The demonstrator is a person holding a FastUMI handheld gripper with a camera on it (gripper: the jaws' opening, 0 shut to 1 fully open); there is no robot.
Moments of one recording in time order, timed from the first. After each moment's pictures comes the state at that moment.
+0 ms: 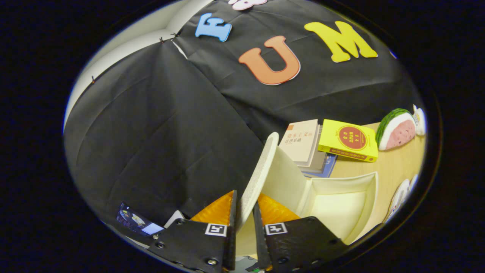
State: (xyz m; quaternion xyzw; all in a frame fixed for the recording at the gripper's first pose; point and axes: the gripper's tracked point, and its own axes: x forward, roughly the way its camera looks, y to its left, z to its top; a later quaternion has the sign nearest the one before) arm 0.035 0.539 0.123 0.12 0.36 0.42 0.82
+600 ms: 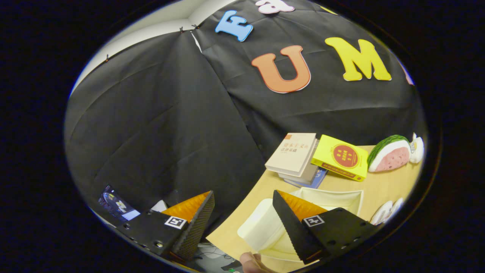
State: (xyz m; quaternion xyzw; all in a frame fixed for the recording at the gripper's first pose) arm 0.053 0.480 0.127 0.05 0.31 0.39 0.86
